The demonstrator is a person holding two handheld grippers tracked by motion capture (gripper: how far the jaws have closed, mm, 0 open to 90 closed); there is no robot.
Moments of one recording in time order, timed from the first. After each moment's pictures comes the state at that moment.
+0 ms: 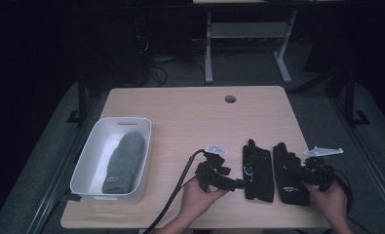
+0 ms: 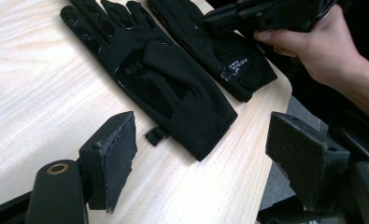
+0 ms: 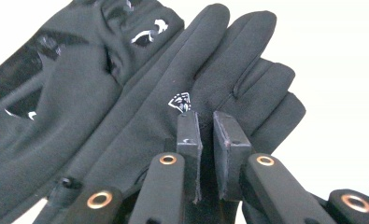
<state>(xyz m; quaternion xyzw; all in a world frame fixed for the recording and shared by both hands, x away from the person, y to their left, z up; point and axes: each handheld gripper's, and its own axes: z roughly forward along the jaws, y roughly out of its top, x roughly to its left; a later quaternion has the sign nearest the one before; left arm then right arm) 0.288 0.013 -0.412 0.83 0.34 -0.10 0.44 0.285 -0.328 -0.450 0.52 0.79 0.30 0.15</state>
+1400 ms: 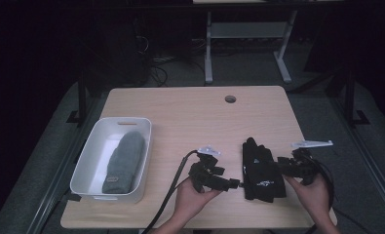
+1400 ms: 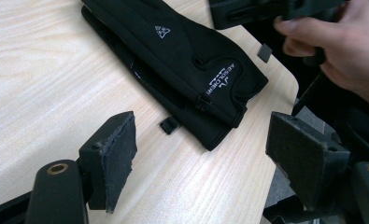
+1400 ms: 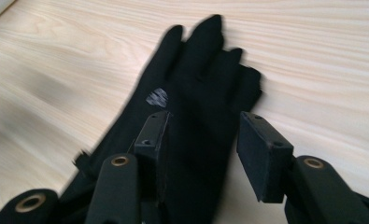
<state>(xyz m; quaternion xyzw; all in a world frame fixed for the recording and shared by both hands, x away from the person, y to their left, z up) 0.287 0.028 -0.415 0.82 0.35 -0.09 0.44 0.292 -0.286 -0.425 0.53 0.76 0.37 0.10</state>
